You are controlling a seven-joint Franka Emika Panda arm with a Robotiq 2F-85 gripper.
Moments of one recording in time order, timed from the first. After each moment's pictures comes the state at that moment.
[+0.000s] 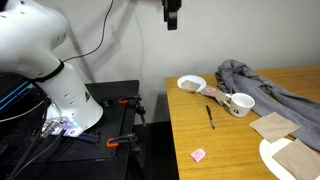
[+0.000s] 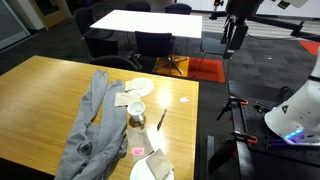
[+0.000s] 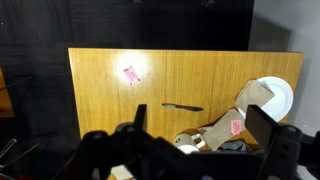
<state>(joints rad) 0.00 -0.61 0.00 -2.51 -0.02 1.91 -0.03</state>
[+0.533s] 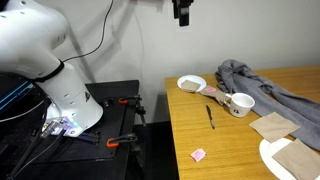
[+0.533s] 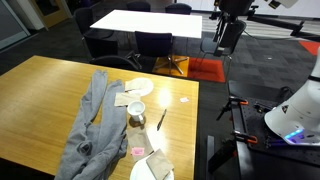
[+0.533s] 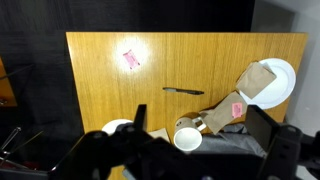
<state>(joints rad) 0.00 -0.57 0.01 -2.48 -0.02 1.99 0.00</state>
